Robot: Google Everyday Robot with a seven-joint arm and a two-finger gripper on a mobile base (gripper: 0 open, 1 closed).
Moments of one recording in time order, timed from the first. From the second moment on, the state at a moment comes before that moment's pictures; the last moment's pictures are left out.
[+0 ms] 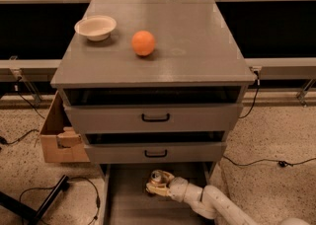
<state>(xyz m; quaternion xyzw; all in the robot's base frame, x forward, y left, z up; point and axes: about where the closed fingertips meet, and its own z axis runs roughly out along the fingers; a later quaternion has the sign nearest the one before) 0.554 -0.009 0.293 -0.32 0.63 0.43 0.56</state>
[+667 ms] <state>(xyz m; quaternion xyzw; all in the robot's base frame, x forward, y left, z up) 0.557 0.052 0.236 -0.39 0.62 0.39 0.56</state>
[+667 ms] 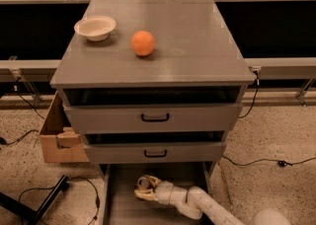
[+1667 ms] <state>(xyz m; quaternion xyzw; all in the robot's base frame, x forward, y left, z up) 0.522 0.090 0.185 -0.42 0.64 0.35 0.54</state>
